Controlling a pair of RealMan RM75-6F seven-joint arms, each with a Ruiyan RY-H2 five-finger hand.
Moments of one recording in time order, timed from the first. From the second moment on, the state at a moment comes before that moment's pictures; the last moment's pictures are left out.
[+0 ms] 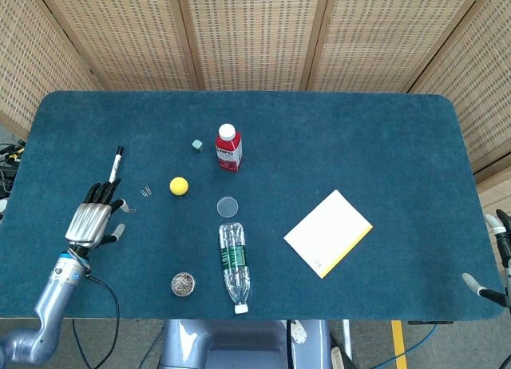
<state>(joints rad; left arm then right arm) -0.43 -1.41 -0.13 -1.39 1.25 1.08 0.20 -0.01 -0.98 0.08 -1.61 -1.54 1.60 0.13</state>
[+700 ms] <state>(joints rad) -0.55 -1.61 -0.21 -1.03 1.10 0.90 0.12 0.00 -0.99 0.08 -1.60 -1.52 1.57 0.11</state>
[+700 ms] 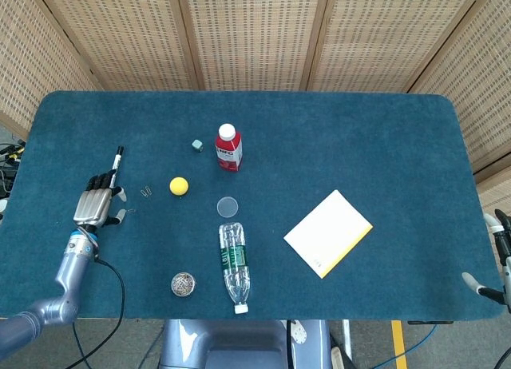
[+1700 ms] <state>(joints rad) -0.56 -1.68 -0.19 -0.97 1.08 0.87 0.14 0.01 -0.99 0.08 -1.60 -1.51 1.56 0.10</state>
